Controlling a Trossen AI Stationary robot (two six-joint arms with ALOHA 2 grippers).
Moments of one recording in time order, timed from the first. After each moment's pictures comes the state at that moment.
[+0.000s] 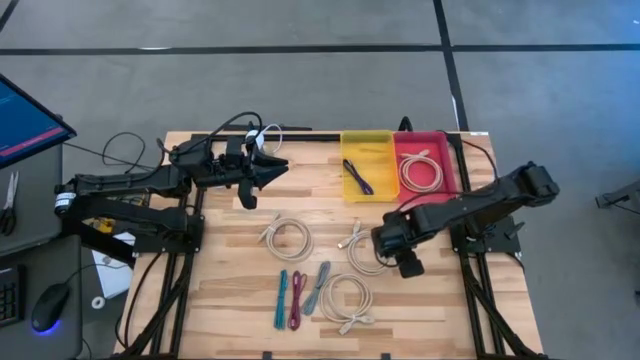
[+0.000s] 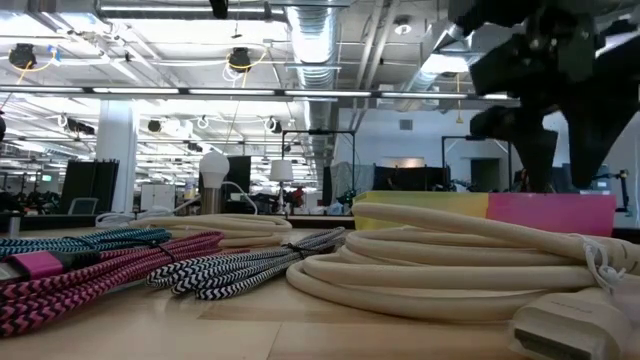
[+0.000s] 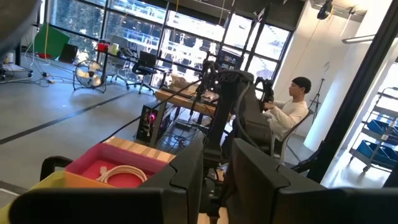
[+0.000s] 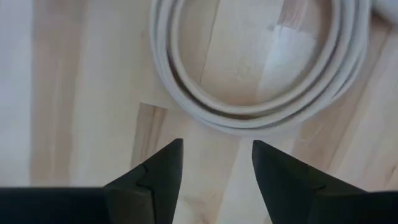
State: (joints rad) left arm 0.14 0.96 0.83 0.25 0.05 -0.24; right arm 0.26 1.48 0.92 -0.89 -0.03 0.02
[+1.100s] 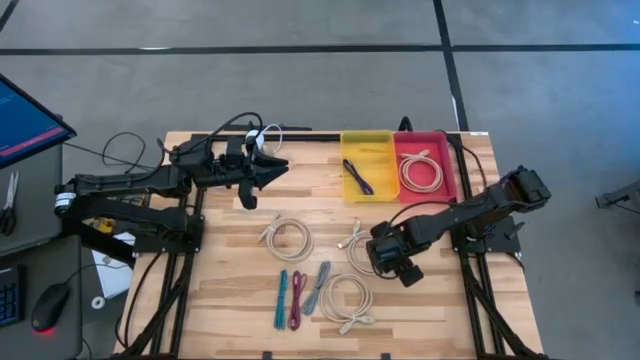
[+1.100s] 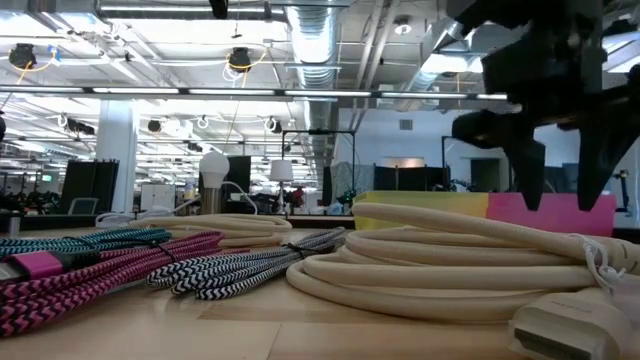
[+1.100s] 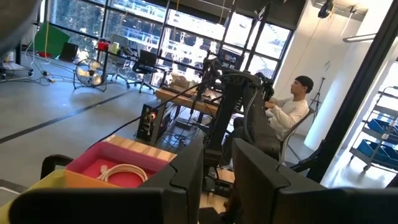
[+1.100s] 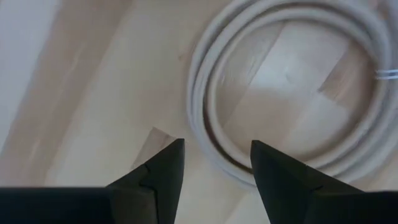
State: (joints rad) left arm 0.14 0.96 0.83 0.24 0.05 -0.24; right arm 0.31 1.58 0.92 -0.77 -0.03 -0.21
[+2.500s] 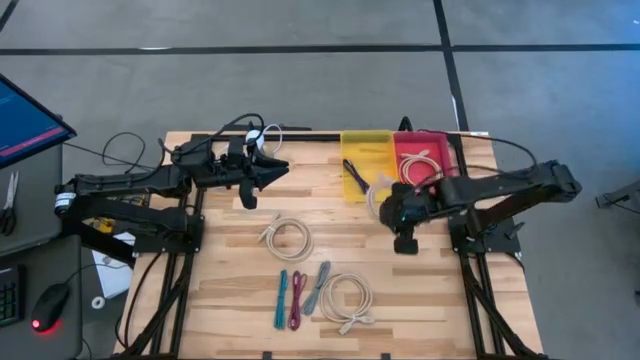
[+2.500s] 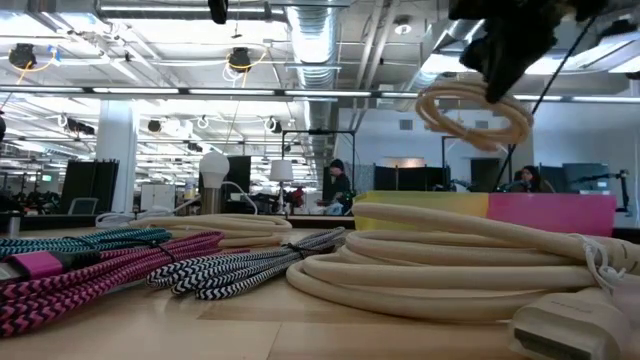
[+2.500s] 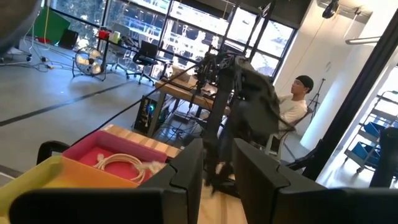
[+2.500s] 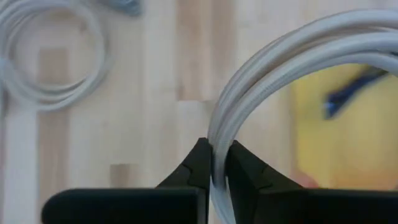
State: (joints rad) left arm 0.14 0.96 0.83 0.22 0.05 -0.29; right arm 0.15 1.24 1.09 -0.99 0.15 0.13
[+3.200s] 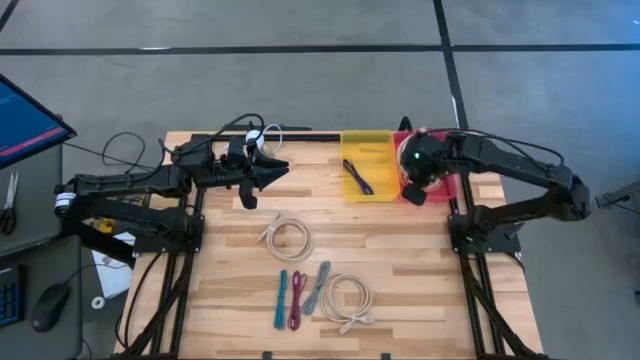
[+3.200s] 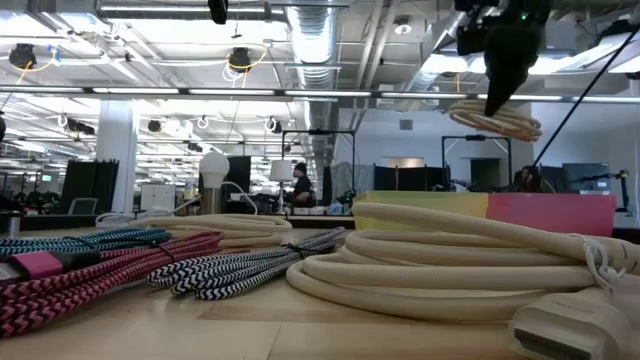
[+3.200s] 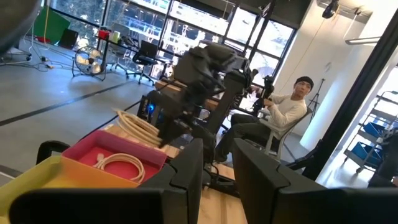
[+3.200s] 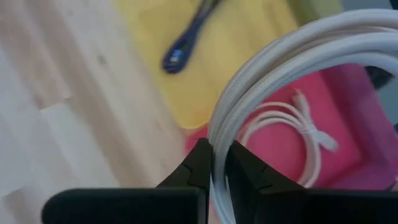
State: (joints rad) left arm 0.14 0.96 0.83 0.22 0.05 -0.30; right arm -0.39 1.13 1.12 -1.16 0.18 0.03
